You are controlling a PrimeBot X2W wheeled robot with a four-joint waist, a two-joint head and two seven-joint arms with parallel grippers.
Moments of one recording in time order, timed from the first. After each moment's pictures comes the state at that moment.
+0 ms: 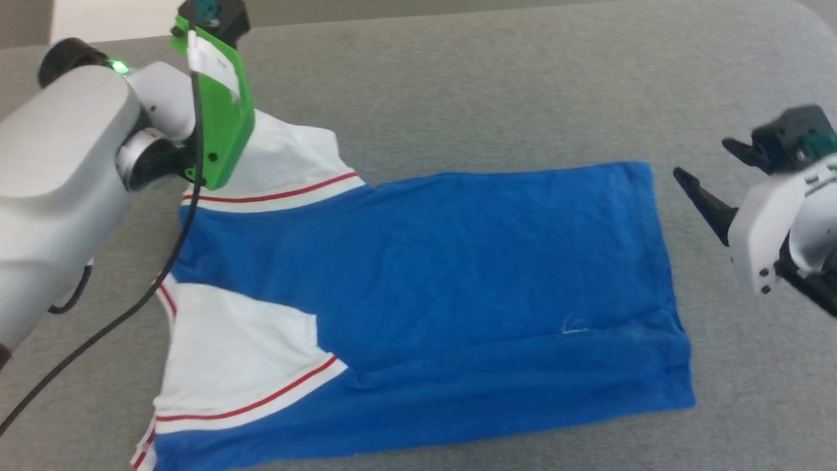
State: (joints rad) left arm -1.30 0.63 -1.23 0.53 -1.05 -0.13 0.69; right arm -0.56 -0.65 0.39 0.10 0.47 0.13 0.44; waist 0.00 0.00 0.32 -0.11
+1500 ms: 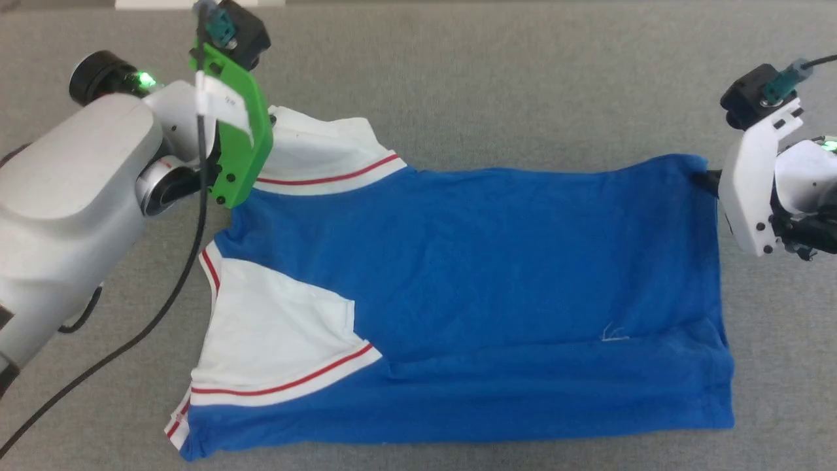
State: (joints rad) left arm -1.27 0.63 -1.28 0.50 -1.05 -0.13 0.50; right arm -0.97 -0.73 0.91 0.46 0.91 0.13 0.61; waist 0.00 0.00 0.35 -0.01
